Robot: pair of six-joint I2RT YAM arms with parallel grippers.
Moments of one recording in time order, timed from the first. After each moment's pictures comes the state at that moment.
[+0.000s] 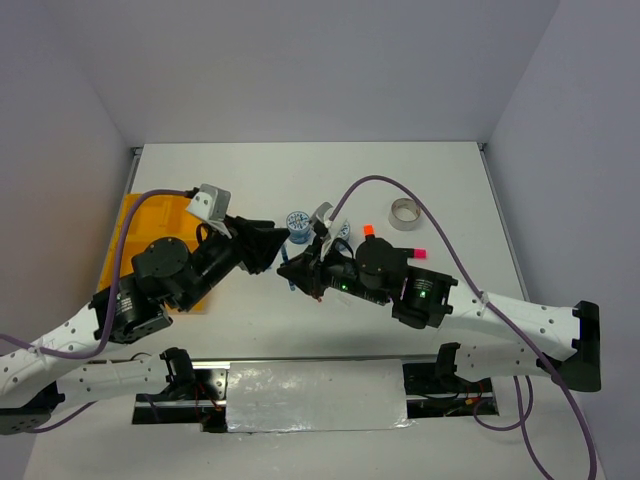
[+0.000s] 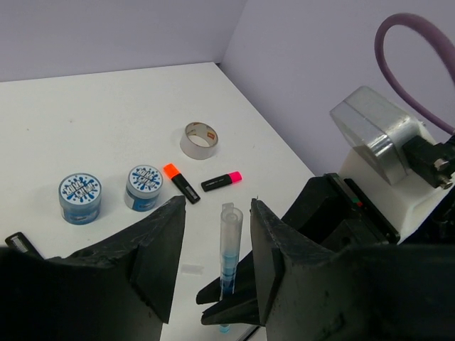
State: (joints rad) left arm -1.09 0.80 1.11 -0.29 -0.44 -0.40; right arm 1.20 1.08 0.99 0.00 0.10 0.28
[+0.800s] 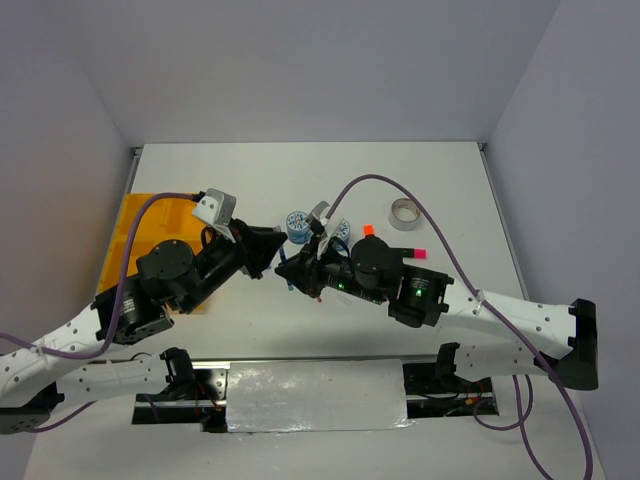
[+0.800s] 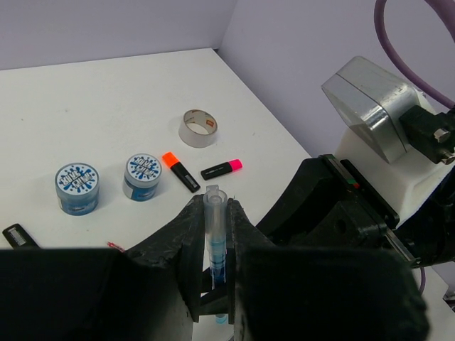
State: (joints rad) left arm -1.09 0.80 1.08 -0.30 -0.42 -0.40; right arm 1.20 1.11 1.01 -0.01 0.11 0.30
